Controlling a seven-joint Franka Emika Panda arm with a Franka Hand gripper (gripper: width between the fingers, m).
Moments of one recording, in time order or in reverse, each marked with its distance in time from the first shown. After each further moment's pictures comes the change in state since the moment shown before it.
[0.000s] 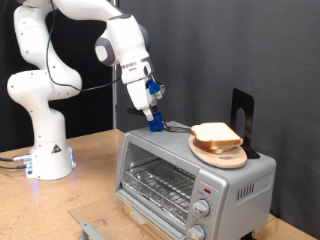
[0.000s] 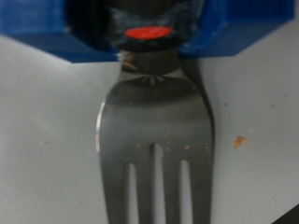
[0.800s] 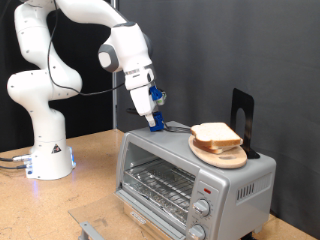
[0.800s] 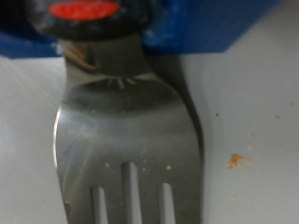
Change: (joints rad) arm 0.000 0.047 0.044 -0.017 0.005 0.072 0.011
